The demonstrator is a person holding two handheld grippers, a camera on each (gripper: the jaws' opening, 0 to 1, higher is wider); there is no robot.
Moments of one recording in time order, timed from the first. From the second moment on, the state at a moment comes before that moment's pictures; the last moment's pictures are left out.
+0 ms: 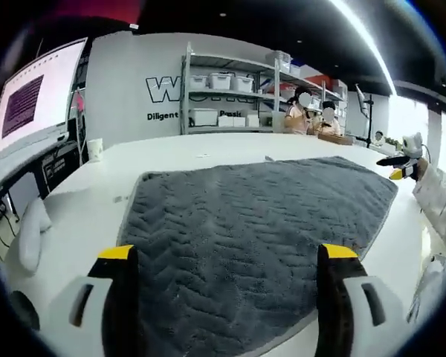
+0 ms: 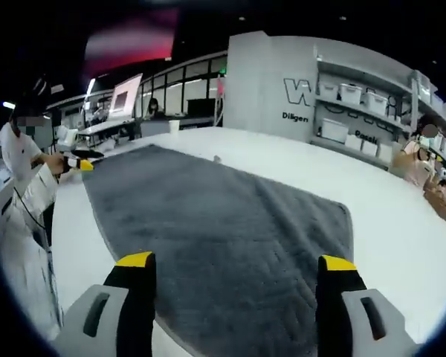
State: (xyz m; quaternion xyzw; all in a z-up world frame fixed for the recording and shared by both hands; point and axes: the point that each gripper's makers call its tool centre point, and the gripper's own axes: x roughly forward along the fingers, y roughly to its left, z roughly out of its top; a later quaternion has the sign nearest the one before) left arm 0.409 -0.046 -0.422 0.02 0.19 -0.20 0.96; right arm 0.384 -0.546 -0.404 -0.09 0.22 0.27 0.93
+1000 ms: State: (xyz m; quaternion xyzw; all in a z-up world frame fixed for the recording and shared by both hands) left arm 0.417 -0.039 -0.441 0.05 0.21 -0.22 0.95; right arm 0.383 -0.537 -0.448 -0.10 0.28 0.33 0.90
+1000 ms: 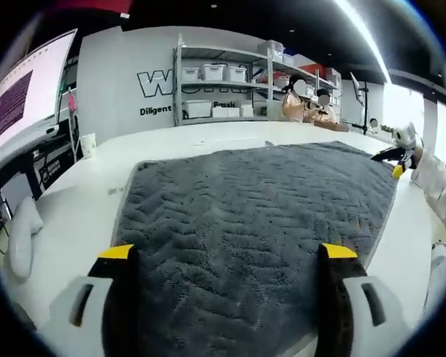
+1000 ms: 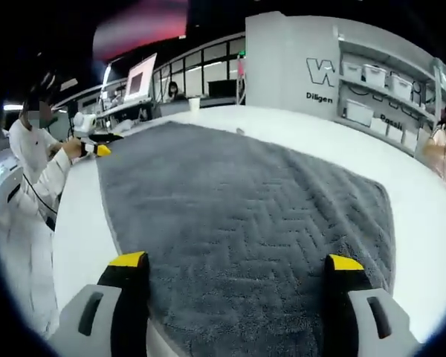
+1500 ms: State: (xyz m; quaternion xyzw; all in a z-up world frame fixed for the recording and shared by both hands) left arm 0.416 -0.036 -0.442 0.05 0.21 -0.22 0.95; right arm 0.370 -0.542 -0.447 -0.10 0.27 0.35 0.89
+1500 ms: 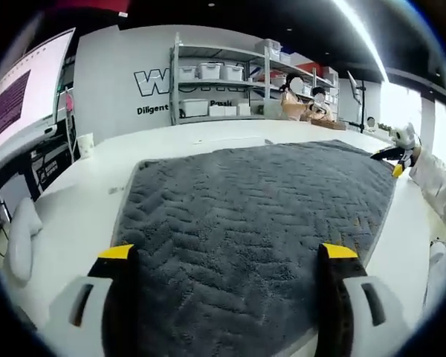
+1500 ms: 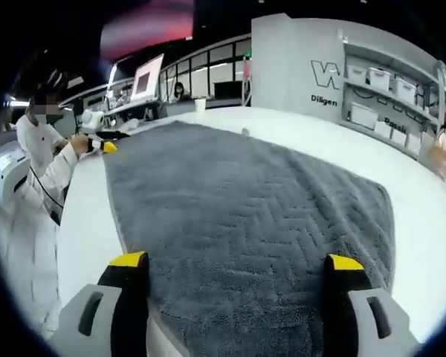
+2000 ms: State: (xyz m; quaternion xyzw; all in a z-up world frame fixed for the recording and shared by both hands) left arm 0.410 -0.035 -0.442 0.05 0.21 -0.22 0.95; right arm 0.365 -0.545 -0.448 -0.11 0.26 0.38 0.88
